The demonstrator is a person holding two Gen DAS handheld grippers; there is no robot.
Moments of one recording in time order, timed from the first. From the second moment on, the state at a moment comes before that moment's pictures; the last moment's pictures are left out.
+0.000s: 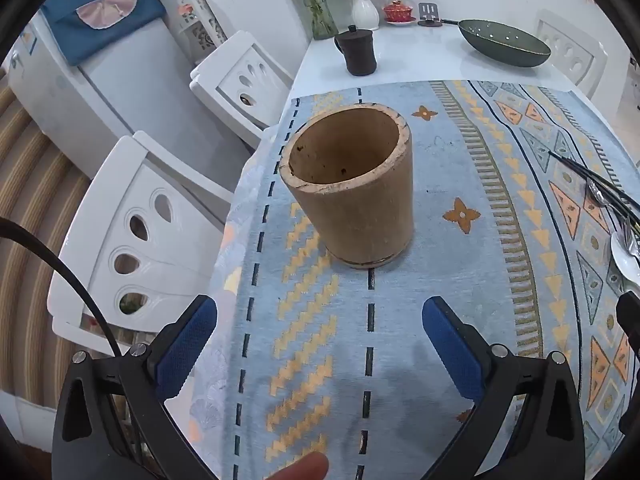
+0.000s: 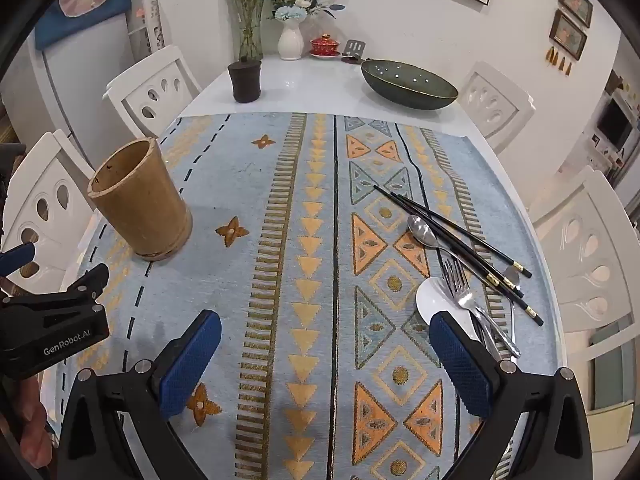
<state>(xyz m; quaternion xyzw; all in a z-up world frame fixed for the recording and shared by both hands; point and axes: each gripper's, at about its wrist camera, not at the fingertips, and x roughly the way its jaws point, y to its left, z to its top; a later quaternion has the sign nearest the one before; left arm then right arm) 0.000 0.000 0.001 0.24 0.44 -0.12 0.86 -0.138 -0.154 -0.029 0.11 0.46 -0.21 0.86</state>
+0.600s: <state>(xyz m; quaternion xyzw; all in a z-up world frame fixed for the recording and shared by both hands) -0.020 -0.017 -0.027 0.19 0.53 -0.24 0.79 -0.159 -0.167 -0.053 0.14 0.47 -0.20 0.85</state>
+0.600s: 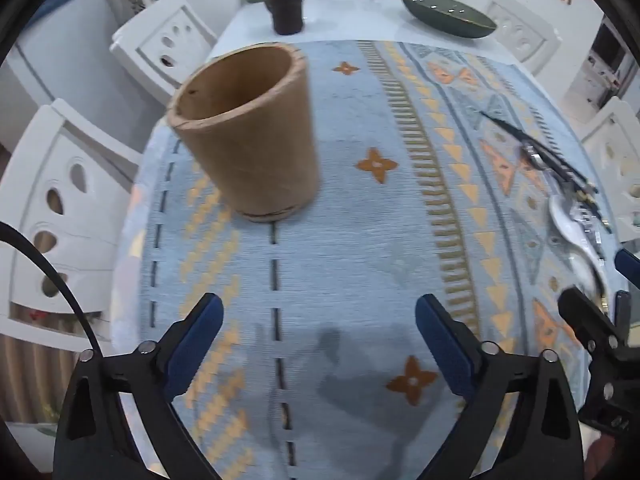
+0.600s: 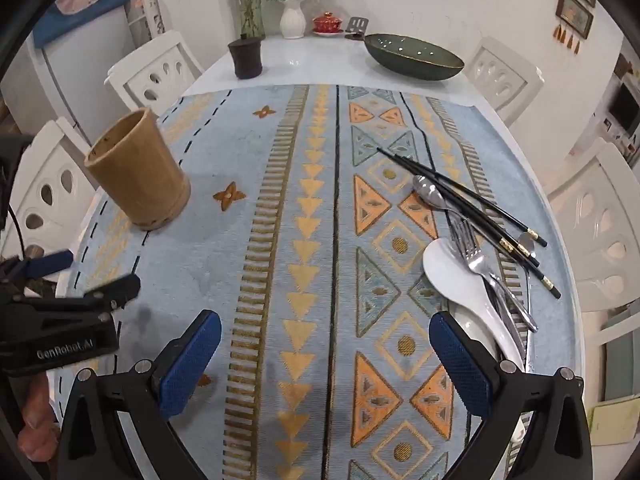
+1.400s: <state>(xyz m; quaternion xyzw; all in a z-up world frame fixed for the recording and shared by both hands) 0.041 0.014 -0.027 0.09 0.45 -0.20 0.87 -0.151 -0.177 -0.031 0.13 0.43 -0.20 0.87</state>
